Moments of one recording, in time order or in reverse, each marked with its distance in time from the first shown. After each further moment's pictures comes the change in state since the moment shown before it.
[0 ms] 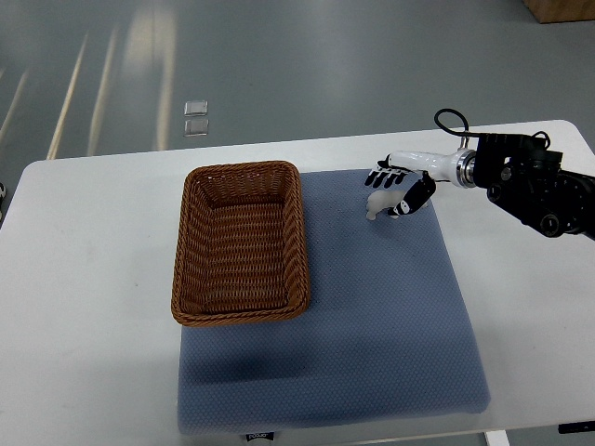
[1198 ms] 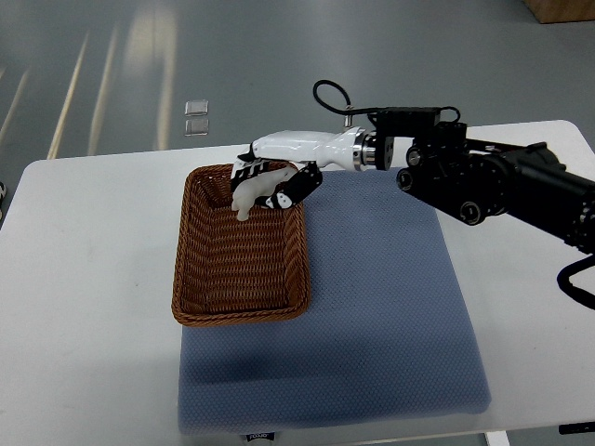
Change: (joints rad) left arm 0.000 0.000 0.000 0.000 0.000 0.000 0.000; right arm 0.171 0.246 -0.087 0.082 -0.053 -0.105 0.348
